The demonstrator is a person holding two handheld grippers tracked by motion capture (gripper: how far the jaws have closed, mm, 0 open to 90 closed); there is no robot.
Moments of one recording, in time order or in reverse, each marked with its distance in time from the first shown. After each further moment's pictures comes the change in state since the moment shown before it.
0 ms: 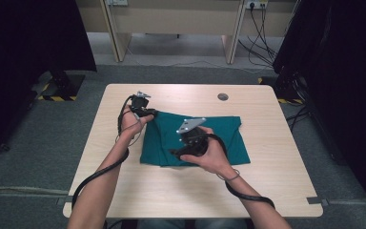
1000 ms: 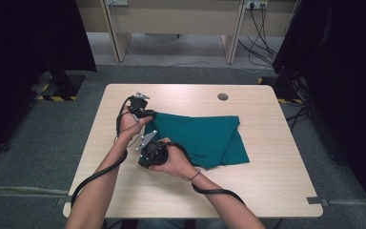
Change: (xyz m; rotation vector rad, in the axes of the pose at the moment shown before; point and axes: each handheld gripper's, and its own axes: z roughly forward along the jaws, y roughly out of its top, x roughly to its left) left arm 0.003 -0.005 -0.001 0.008 0.006 0.004; right arm 0.039 0.018 0.092 0.126 0.137 -0.144
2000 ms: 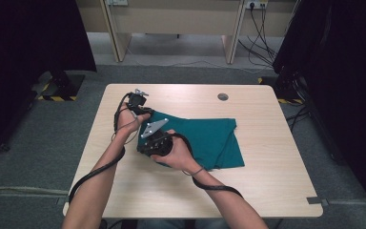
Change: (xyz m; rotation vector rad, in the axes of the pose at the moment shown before) left arm 0.001 0.014 -0.014 0.044 0.039 0.023; right arm -0.009 0.015 -0.047 -0.189 0.037 0.083
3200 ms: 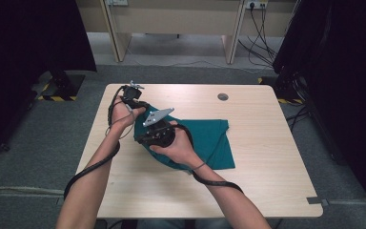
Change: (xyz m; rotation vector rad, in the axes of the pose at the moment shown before) left arm 0.008 0.017 -0.028 -0.003 0.036 0.005; right arm -0.003 0.027 -0.030 -0.101 0.002 0.030
